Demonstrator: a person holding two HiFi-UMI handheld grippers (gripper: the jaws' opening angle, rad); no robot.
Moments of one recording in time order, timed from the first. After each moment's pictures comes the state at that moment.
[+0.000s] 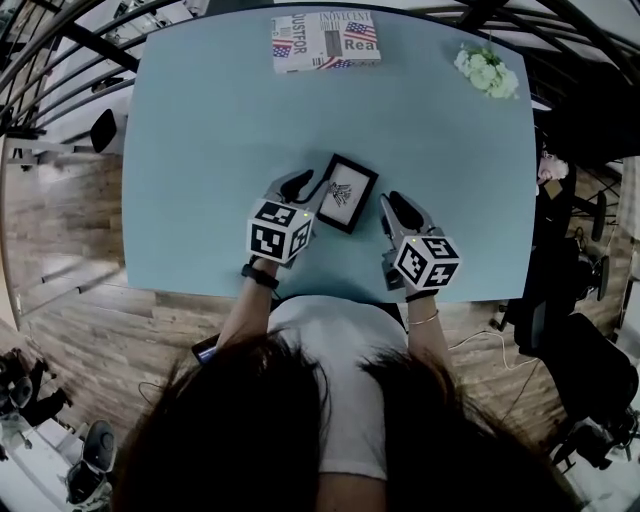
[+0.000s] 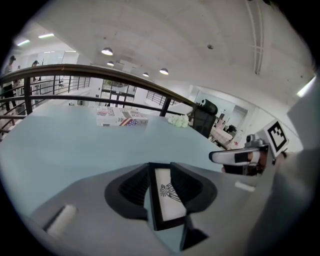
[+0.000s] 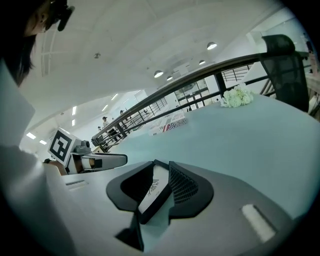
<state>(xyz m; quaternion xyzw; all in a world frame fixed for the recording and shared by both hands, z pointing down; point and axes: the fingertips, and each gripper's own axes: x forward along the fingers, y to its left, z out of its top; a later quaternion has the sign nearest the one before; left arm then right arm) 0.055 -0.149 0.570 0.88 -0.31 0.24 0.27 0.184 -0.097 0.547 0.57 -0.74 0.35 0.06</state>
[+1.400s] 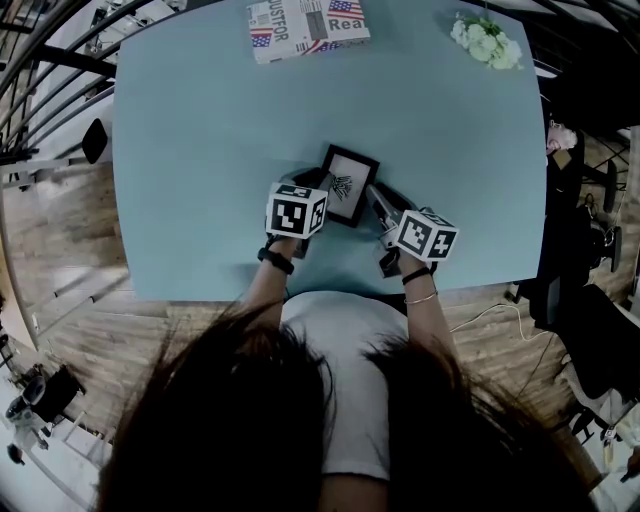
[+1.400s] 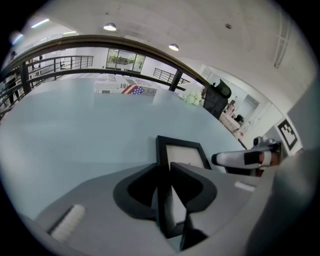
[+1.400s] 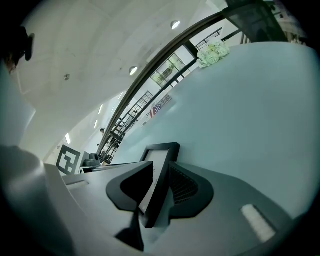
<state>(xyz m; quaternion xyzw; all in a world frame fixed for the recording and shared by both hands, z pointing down) 0.066 -0.151 0.651 0.82 -0.30 0.35 0.34 0.169 -0.101 0.621 0.54 -0.67 0.51 -0.01</state>
